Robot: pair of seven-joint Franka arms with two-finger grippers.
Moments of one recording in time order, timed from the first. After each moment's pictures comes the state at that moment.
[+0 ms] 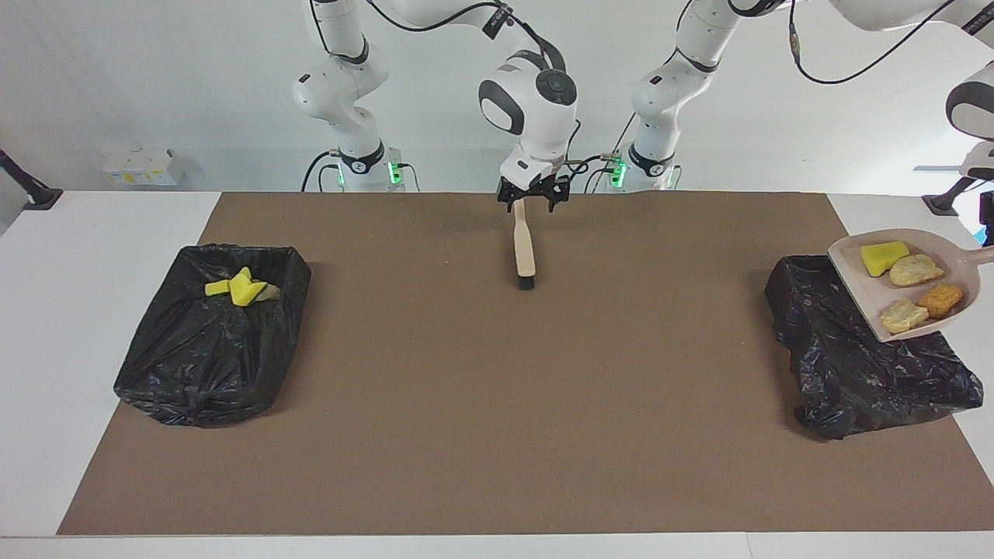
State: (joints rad) left arm 0.60 0.20 -0.13 -1.65 0.39 2.13 2.00; right arm 0.78 0.12 0.04 -1.90 0.08 1.88 0.72
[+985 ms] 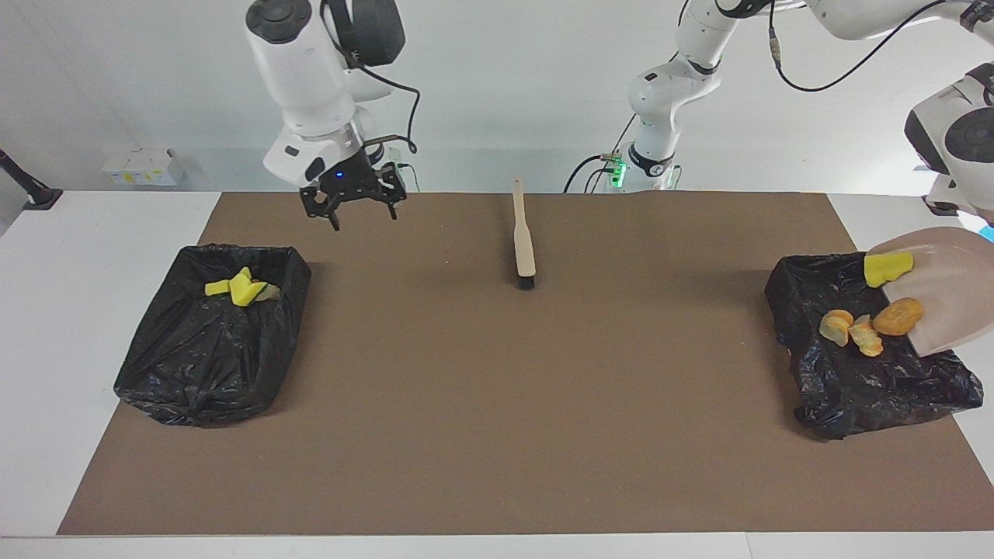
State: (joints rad) left arm 0.42 0.18 -0.14 -1.65 1.03 1.98 1.55; right arm 0.16 0.00 0.01 -1.68 0.03 1.64 0.00
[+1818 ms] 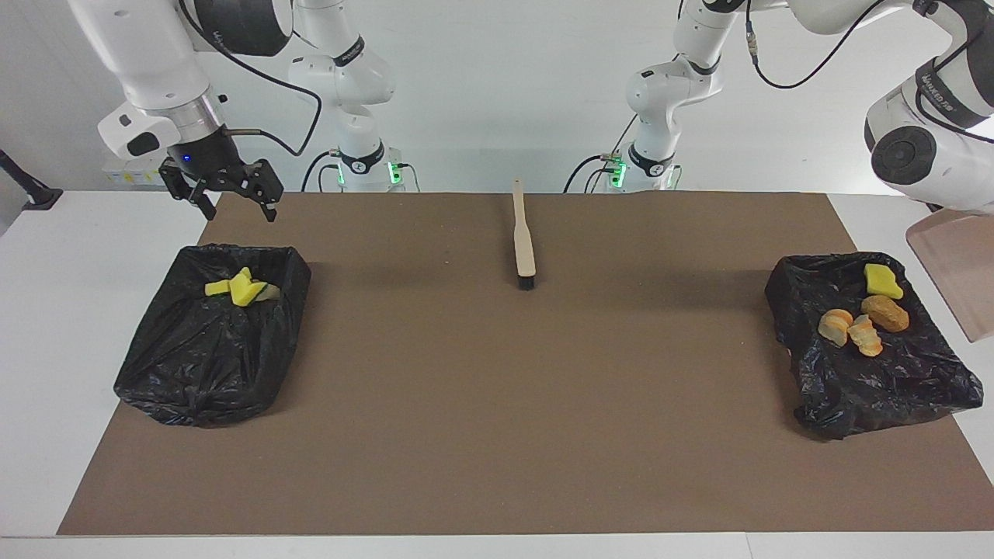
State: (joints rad) left arm 0.28 0.15 -0.14 -1.65 1.33 1.83 1.45; right arm -0.06 -0.03 0.01 -1.60 -0.01 1.61 0.00
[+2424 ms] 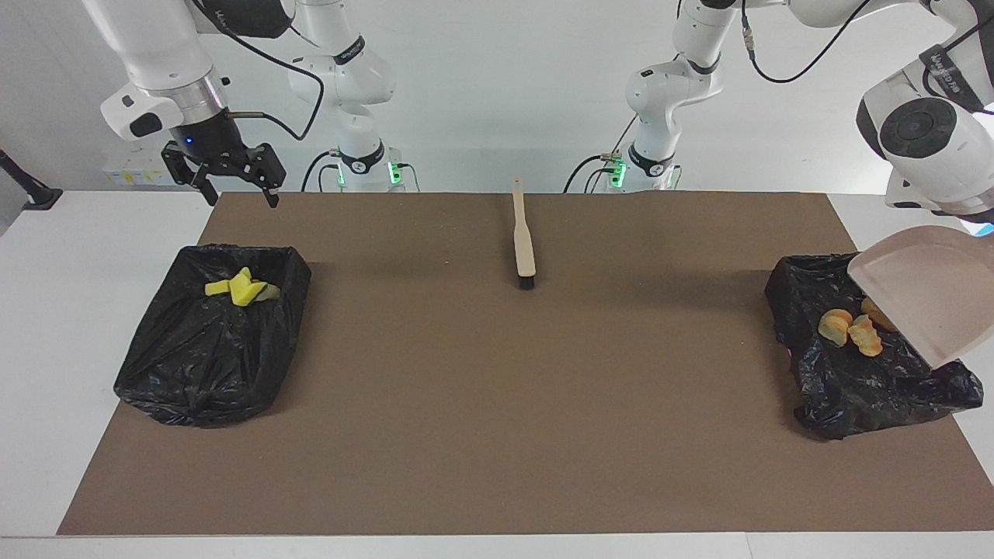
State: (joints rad) left arm 0.25 0.13 -0.15 -1.65 1.01 1.83 1.29; right arm -0.06 -0.06 0.02 -1.62 -0.01 1.59 0.01
